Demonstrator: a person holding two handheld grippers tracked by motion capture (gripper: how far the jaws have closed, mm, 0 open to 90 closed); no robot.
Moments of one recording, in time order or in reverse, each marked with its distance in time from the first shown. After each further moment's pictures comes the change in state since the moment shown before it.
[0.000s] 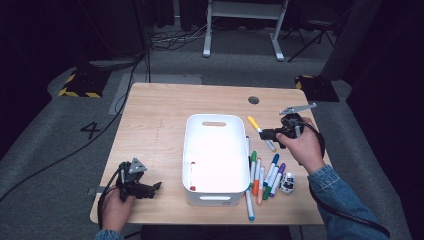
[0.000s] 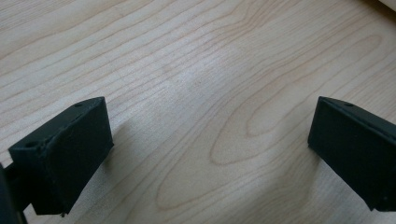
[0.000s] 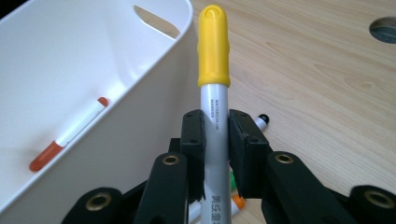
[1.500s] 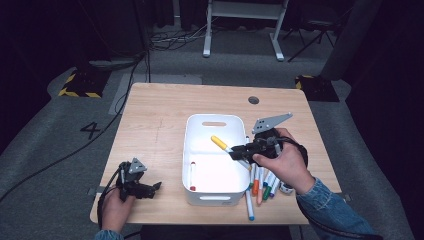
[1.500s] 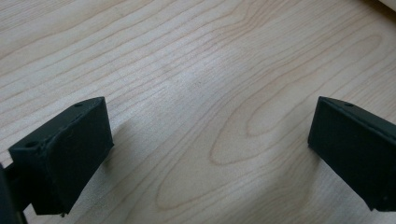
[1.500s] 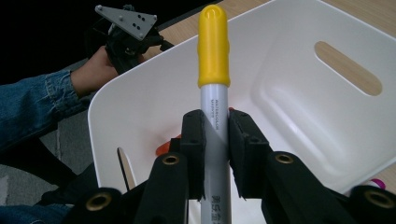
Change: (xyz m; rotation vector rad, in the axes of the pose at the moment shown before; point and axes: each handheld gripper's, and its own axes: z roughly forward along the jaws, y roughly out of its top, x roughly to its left) left arm 0.000 0.000 0.000 0.000 0.000 0.000; right arm 0.117 0.016 -0.005 0.008 0.258 -0.247
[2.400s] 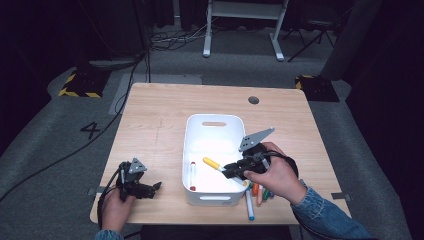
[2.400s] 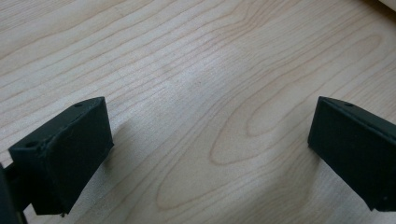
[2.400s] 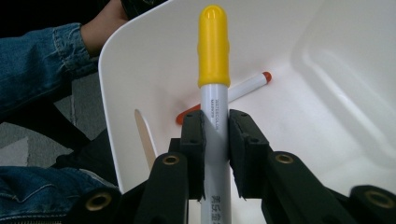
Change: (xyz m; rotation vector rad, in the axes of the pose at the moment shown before) left arm 0.000 0.000 0.000 0.000 0.001 0.000; right arm 0.016 -0.020 0.032 0.138 0.059 -0.045
